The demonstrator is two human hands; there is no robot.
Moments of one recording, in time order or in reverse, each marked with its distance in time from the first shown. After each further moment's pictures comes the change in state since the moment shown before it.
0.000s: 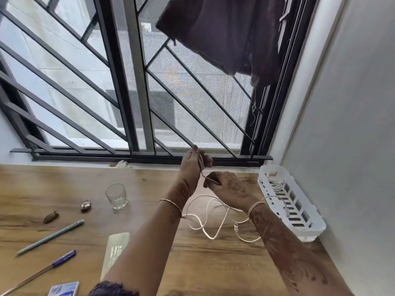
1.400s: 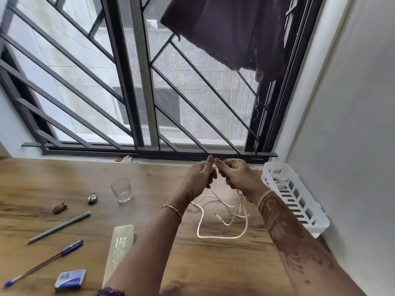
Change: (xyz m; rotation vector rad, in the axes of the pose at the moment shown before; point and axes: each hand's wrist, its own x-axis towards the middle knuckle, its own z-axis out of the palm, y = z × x) left_hand -0.020 -0.023 -0.021 0.762 -0.134 0.085; right_hand 0.006 0.011 -0.012 0.645 0.020 0.188
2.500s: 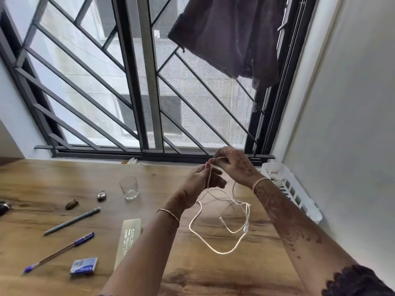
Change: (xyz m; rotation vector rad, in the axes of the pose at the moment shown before) left_hand -0.047 0.024 -0.006 -0.457 -0.171 -0.147; right_hand -0.002 -0.026 -0.006 -0.645 -0.010 -0.425
